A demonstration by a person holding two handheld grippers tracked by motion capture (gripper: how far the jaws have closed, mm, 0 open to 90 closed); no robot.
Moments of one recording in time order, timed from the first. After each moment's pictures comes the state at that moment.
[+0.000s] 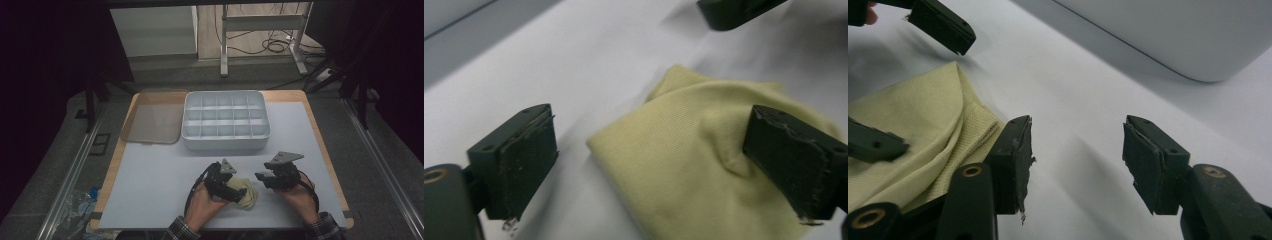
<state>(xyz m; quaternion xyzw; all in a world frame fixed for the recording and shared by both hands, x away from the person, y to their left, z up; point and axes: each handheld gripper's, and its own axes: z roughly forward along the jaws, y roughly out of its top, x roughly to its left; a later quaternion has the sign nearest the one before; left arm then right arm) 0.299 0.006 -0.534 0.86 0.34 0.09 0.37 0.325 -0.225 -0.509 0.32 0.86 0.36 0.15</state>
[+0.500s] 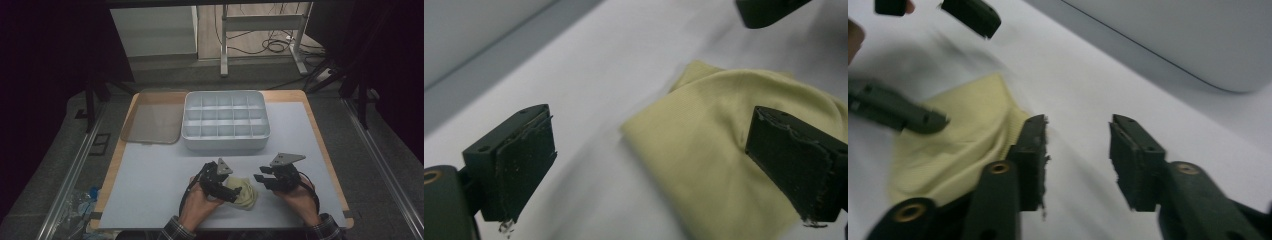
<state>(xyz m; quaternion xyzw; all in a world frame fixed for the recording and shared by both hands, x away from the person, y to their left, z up) 0.291 0.030 -0.518 0.86 0.34 0.12 0.37 0.315 -0.223 -0.498 0.30 0.86 0.39 0.12</state>
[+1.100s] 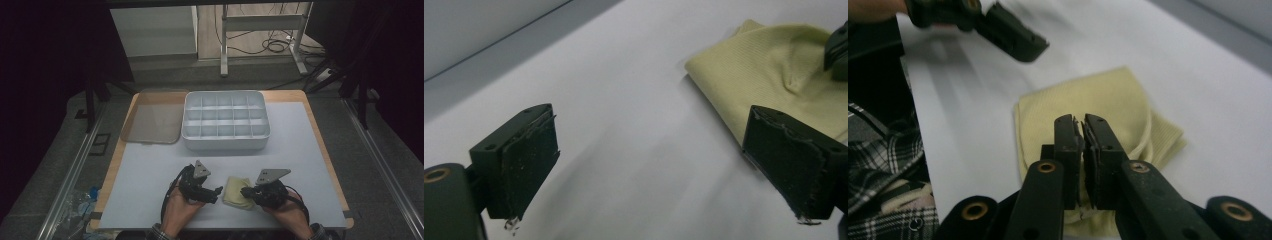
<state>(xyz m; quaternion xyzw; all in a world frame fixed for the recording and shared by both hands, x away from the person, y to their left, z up) 0.278 0.073 -0.523 0.84 0.38 0.14 0.37 0.277 -0.189 -0.511 0.23 0.89 0.40 0.05</state>
